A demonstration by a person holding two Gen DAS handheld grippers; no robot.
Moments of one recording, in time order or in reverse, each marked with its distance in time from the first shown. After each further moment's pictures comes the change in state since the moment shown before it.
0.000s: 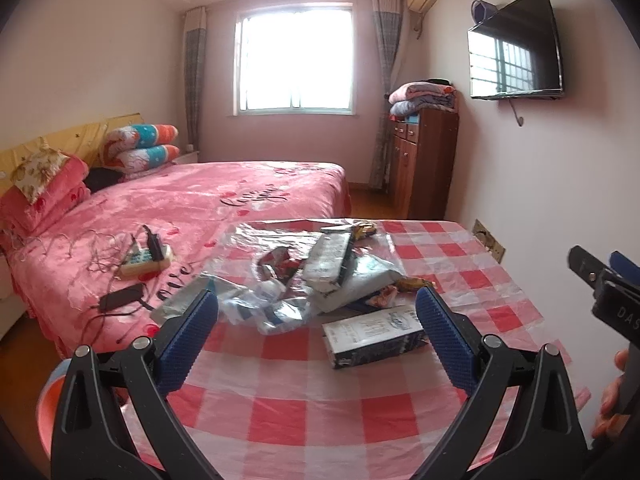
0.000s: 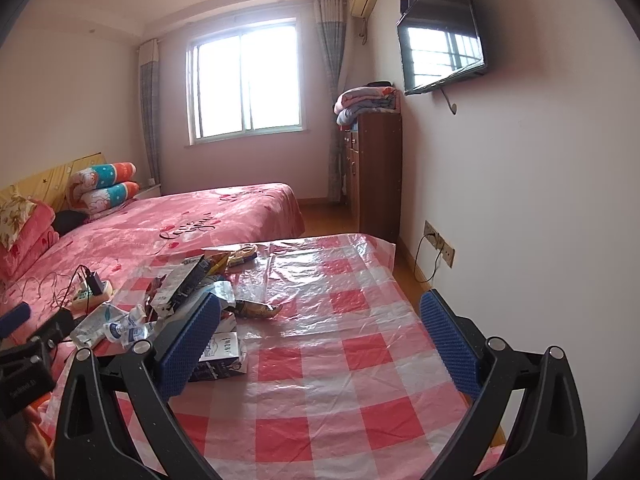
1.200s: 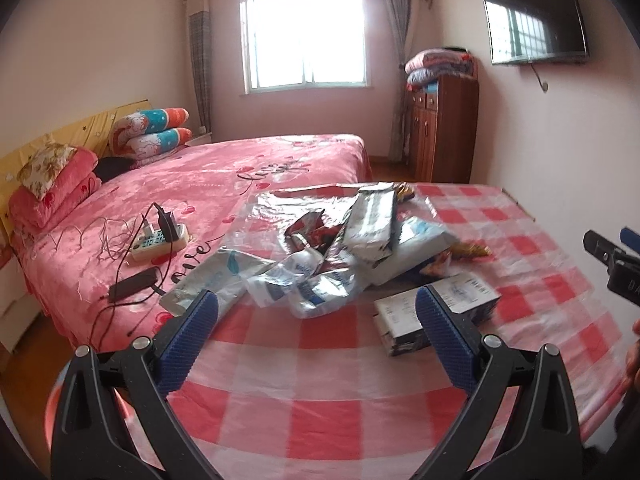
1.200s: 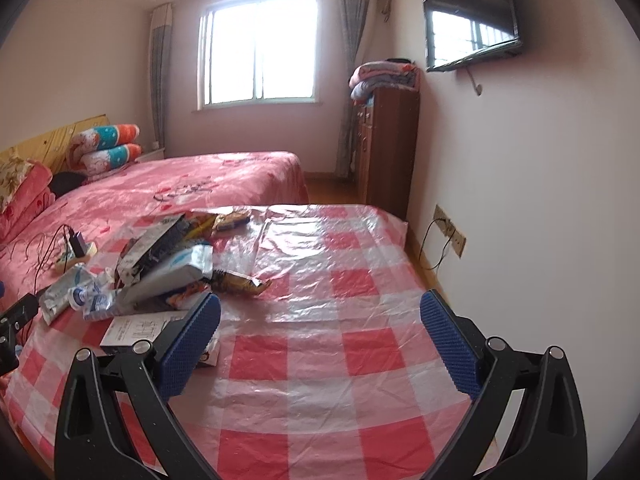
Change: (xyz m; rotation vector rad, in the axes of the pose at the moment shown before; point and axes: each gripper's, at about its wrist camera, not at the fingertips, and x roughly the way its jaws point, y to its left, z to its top) left arm 0.064 0.029 -0.026 0.057 0.103 0.059; right arm 0.088 0.011 -0.028 -0.092 0.121 0.032
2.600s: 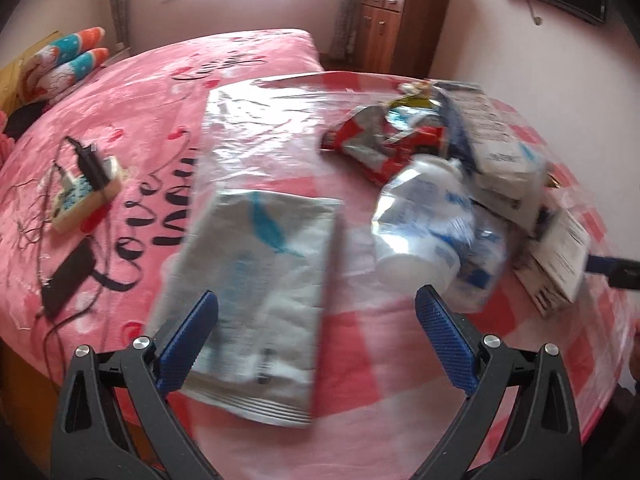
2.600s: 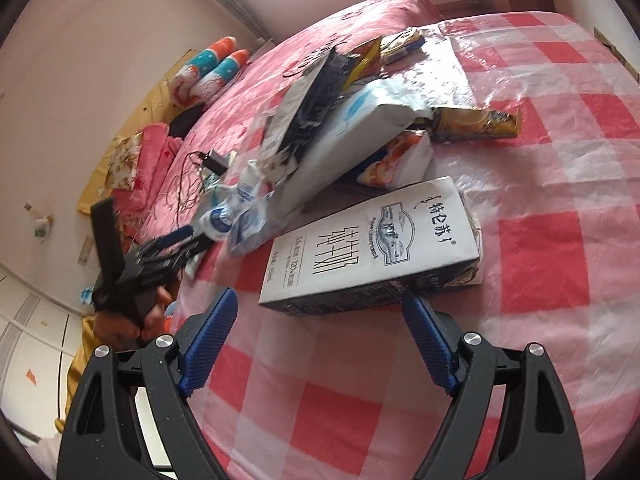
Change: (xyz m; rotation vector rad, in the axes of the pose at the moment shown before) left arm 0.171 0.112 0.003 0.088 0.394 -0.312; right arm 0.109 0.088 -0.017 0.231 0.566 0.629
